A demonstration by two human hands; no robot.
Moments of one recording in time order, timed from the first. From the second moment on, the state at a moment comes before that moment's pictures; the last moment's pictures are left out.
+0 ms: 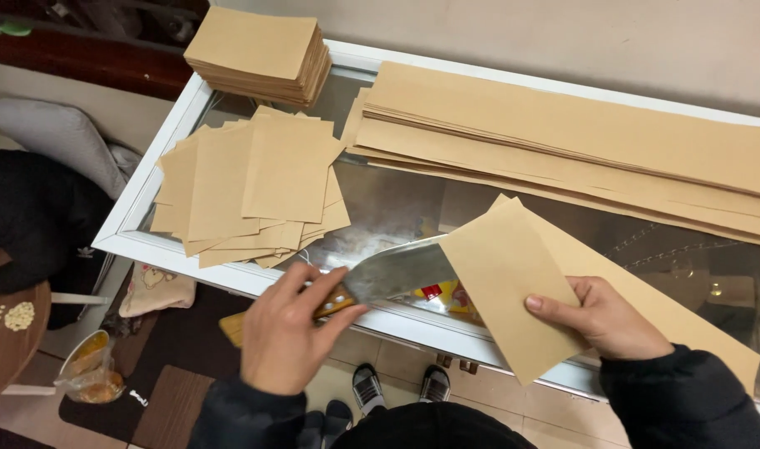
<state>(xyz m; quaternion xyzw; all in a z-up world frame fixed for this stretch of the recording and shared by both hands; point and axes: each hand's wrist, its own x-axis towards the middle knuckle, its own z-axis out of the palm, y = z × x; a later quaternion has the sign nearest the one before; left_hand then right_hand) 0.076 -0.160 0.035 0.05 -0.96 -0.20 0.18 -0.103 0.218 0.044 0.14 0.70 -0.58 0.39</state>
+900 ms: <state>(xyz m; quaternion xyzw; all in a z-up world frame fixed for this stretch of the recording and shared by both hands) 0.072 -0.152 0.044 0.02 -0.96 -0.17 0.20 -0.108 0.237 0.031 0.10 0.70 -0.58 0.41</state>
